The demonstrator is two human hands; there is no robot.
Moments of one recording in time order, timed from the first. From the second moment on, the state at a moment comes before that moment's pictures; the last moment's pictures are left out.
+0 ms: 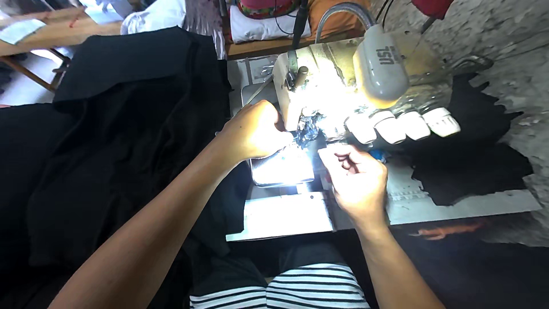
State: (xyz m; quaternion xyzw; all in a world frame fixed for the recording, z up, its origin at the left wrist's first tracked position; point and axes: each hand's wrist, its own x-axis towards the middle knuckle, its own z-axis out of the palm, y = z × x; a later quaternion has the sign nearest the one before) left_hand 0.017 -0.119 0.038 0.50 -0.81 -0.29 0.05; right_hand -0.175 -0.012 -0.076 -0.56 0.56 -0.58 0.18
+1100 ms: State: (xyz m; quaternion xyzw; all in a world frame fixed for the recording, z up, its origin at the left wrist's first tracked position) left_hand 0.107 -0.068 0.037 0.65 -0.74 -0.08 0.14; right_hand -0.141 -0.003 -0.060 -0.61 0.55 -0.55 0.12
